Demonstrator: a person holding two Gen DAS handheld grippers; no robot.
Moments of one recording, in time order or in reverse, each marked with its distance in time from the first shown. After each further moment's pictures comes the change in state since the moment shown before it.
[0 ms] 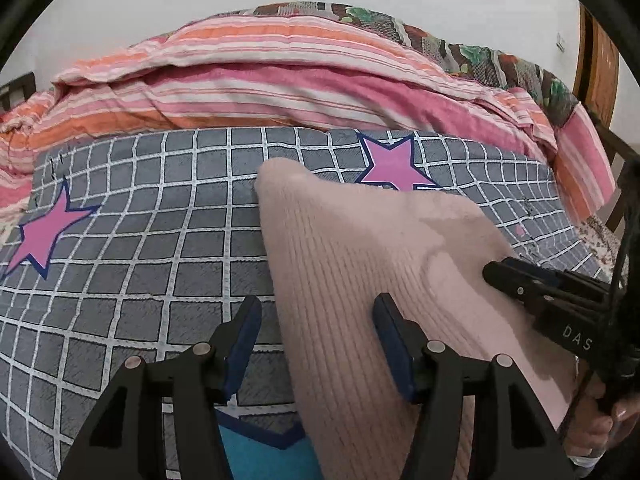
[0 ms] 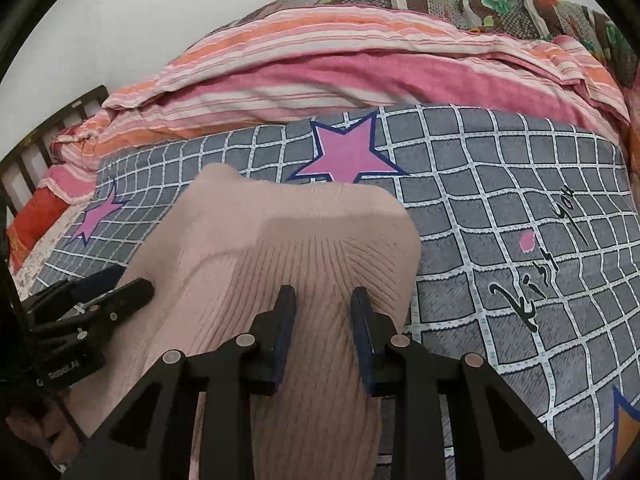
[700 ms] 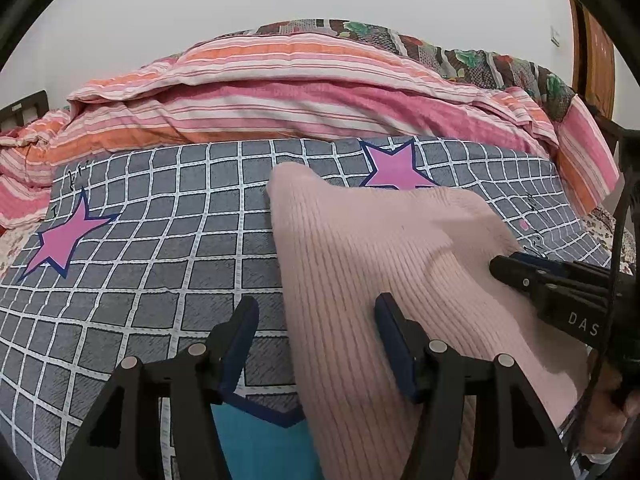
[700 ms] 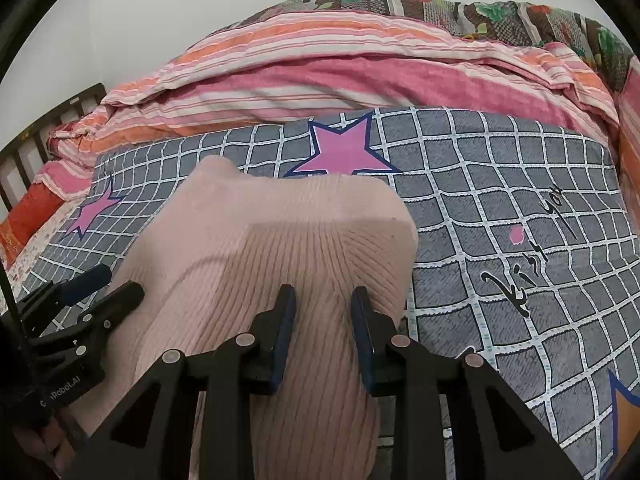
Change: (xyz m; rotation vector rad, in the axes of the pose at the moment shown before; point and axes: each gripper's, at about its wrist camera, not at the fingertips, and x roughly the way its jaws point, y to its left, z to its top) left arm -0.014 -0.007 -0.015 0.022 -0.063 0.048; right arm -0.009 0.006 -0.012 -0.006 -0.020 -0.027
